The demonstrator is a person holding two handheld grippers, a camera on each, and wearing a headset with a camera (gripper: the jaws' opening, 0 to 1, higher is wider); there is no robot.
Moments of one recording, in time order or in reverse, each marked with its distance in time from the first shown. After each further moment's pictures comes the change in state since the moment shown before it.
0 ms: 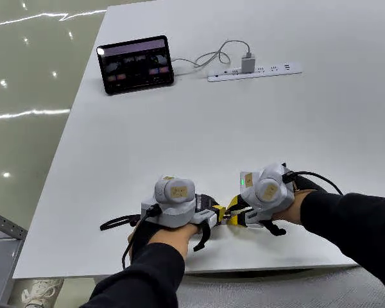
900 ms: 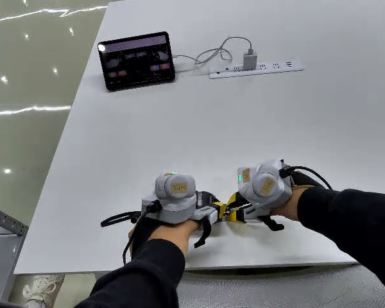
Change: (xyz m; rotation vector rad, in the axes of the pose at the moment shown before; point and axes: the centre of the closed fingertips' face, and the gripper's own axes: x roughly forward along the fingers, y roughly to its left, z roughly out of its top) left arm -0.001 -0.001 0.000 -0.016 0.002 -0.001; right arm 0.004 -0.001 0.003 0.007 0.013 0.024
